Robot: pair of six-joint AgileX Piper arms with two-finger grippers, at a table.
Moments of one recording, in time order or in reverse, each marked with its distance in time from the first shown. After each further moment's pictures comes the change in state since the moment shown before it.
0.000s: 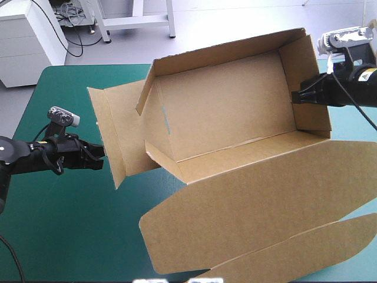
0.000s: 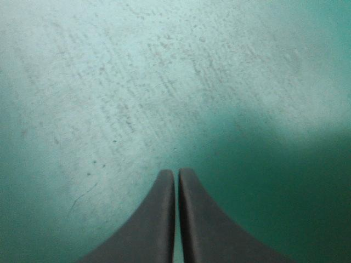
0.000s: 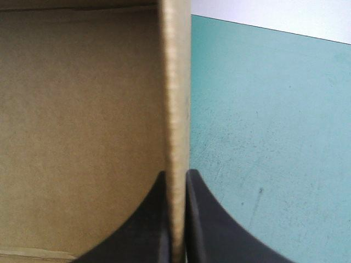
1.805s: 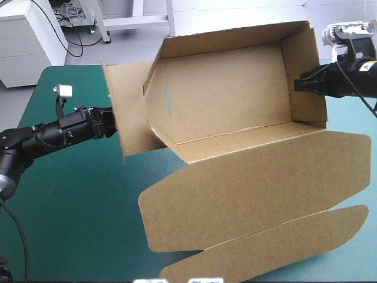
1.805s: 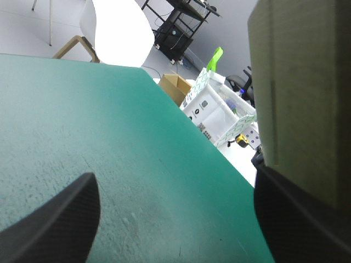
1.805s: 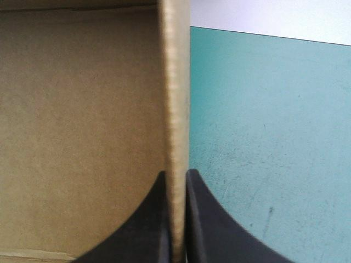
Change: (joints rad) left arm -0.039 0.136 0.002 -0.750 0.121 0.206; right arm -0.066 0.066 0.004 0.104 -0.057 -0.034
